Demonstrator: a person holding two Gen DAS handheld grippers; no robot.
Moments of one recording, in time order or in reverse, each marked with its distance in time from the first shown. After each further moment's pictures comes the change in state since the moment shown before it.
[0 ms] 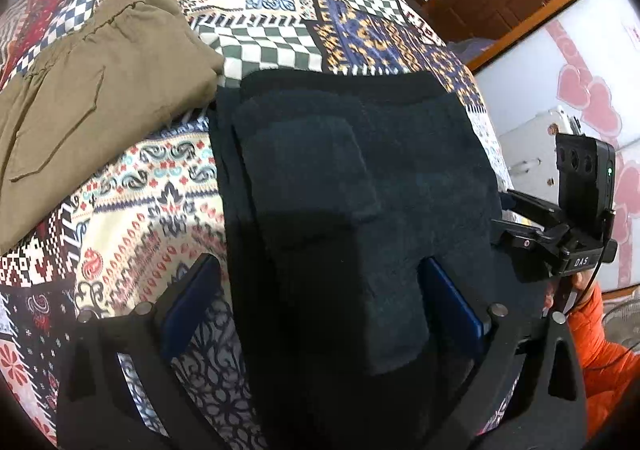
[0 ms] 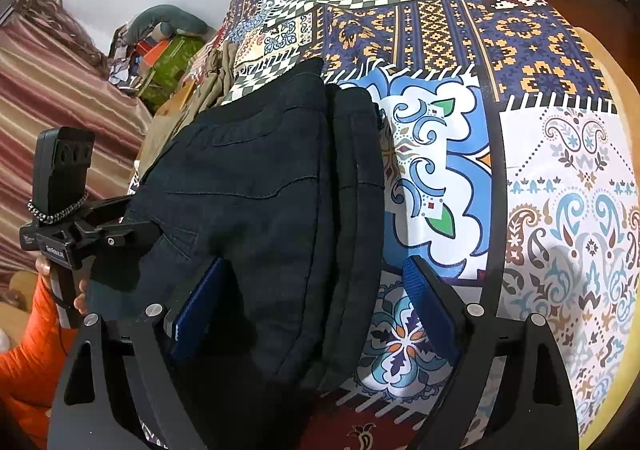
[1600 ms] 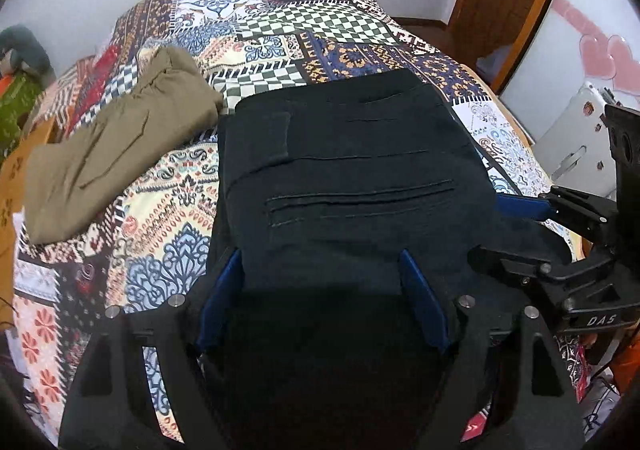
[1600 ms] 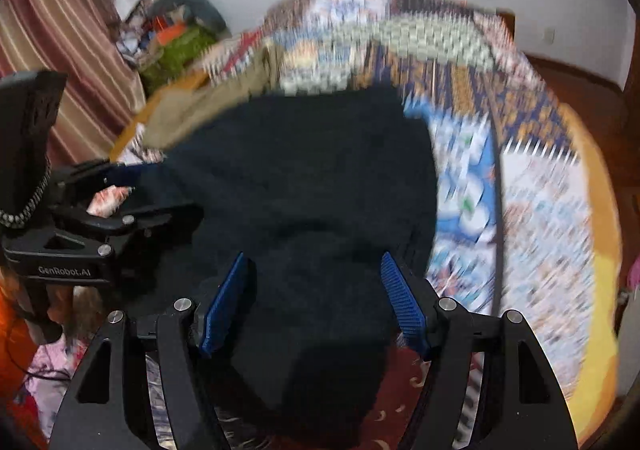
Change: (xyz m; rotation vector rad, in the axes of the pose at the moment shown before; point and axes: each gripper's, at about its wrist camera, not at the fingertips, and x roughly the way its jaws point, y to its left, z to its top) left arm -0.019 -0.069 -0.052 0.106 -0.236 0.276; right arm -0.002 0.069 -0.042 -0.209 -0.118 -0.184
